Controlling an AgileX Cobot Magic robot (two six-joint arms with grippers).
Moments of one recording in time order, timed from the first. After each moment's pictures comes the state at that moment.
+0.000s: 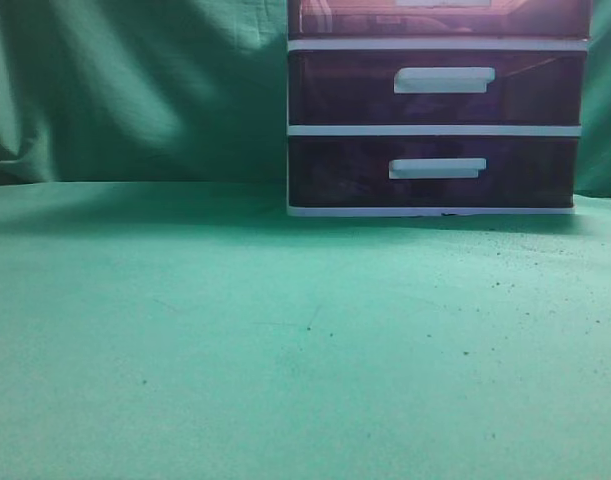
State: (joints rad) left arm -0.67 0.11 -0.15 -0.09 0.24 0.07; right arm 0.56 0.49 -0.58 0.62 0.59 -0.66
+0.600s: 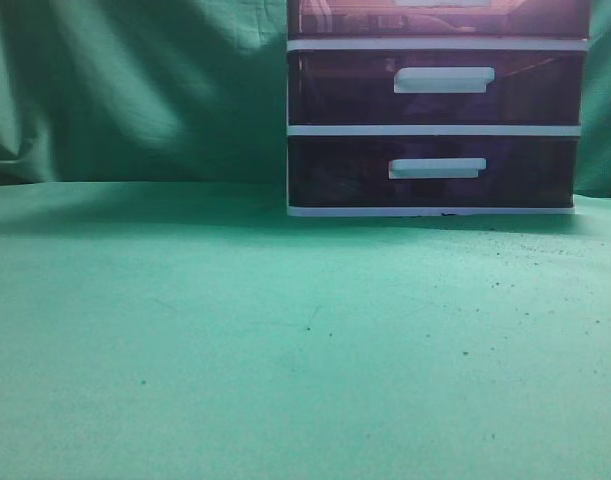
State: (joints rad) left arm -0.67 0.11 -0.06 -0.07 0.24 0.07; right arm 0.56 0.49 -0.49 0.62 0.82 -0.67
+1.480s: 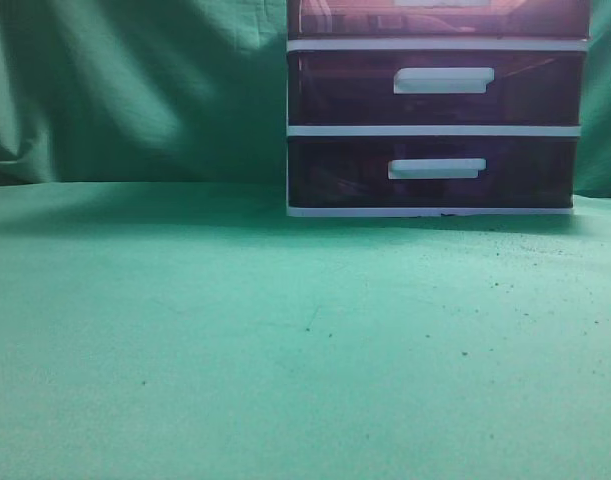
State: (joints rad) left arm -0.67 0.11 -0.06 -0.07 0.24 0.07; right arm 0.17 0.01 -0.17 -0.03 0.45 0.14
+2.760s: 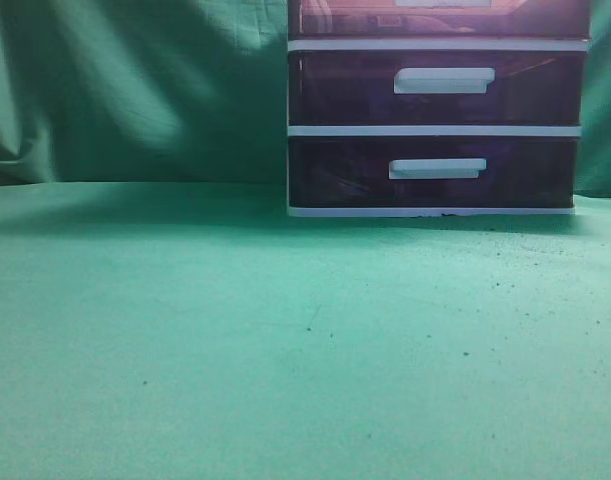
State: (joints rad) left arm -0.67 0.11 -0.06 -0.07 0.24 0.07; right arm 0.05 -0.01 0.03 -0.08 0.40 0.14
